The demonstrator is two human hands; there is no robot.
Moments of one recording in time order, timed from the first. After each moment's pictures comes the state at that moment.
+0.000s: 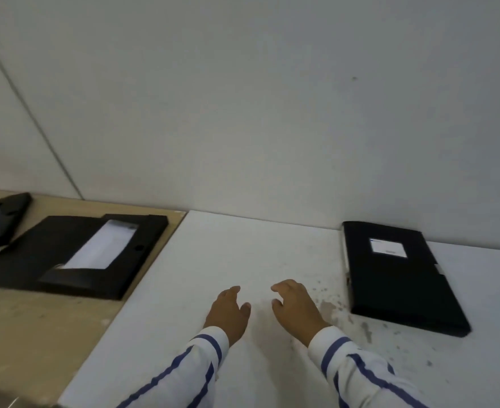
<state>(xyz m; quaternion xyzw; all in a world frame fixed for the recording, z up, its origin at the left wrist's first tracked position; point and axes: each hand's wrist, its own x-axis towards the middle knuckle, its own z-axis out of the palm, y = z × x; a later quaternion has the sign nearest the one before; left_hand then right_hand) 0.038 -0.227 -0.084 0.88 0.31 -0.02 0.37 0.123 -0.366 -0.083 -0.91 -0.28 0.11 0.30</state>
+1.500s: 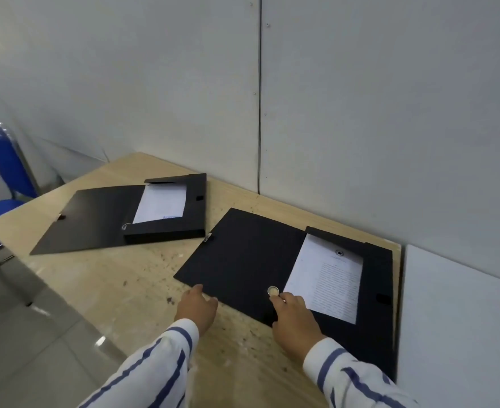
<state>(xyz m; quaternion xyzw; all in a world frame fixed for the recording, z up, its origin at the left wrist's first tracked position) -0.176 0.376 -0.109 0.72 0.56 0.03 0.41 -0.041 0.217 -0.116 -0.87 -0.44 0.19 0.10</state>
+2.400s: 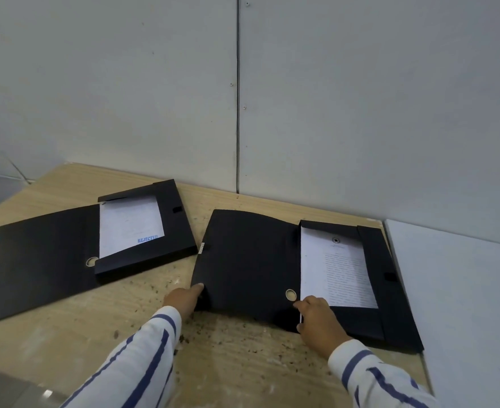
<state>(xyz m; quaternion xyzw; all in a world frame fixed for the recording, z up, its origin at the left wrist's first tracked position) -0.159 0.521 -0.126 0.70 0.53 -0.08 0.46 -0.054 0.251 -0.130 -0.93 -0.30 0.18 0.10</state>
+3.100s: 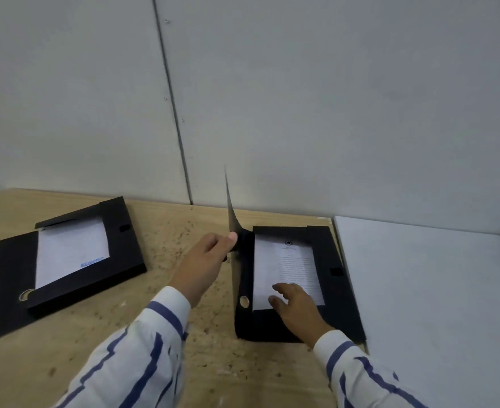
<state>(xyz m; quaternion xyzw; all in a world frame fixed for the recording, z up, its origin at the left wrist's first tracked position) -0.086 0.391 0.010 0.75 0.23 0.06 0.62 -0.020 0.197 -0.099 -0.90 -0.18 0.17 0.37</state>
